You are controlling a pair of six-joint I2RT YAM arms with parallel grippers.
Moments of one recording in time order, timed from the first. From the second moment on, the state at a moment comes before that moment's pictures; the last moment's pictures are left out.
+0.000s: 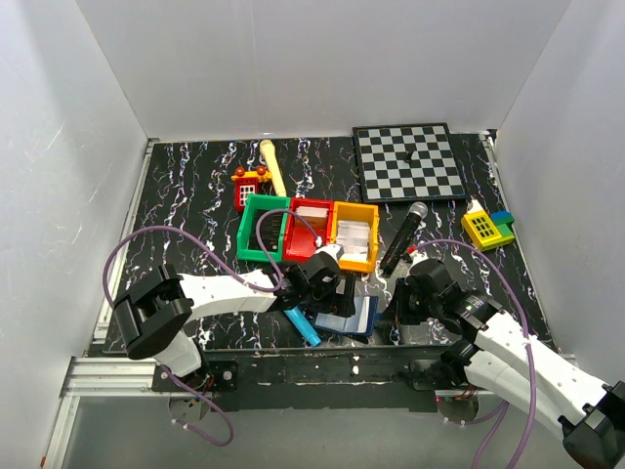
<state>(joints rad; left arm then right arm) -1.08 1.55 0.85 -0.17 -0.02 -0.77 0.71 0.68 0.44 -0.65 -0.14 0.68</state>
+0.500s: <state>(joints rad) -1.08 1.60 0.87 -0.15 0.05 -0.75 0.71 0.69 0.44 -0.65 -0.14 0.68</state>
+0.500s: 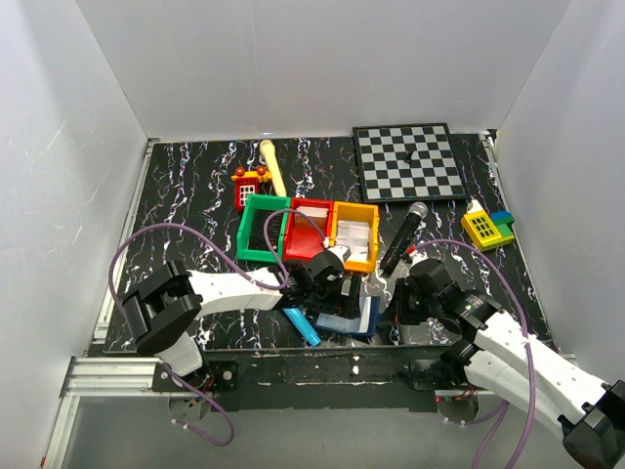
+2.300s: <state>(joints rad) -1.11 1.41 0.80 -0.21 -0.12 -0.76 0.70 0.84 0.59 -0.52 -0.36 0.70</state>
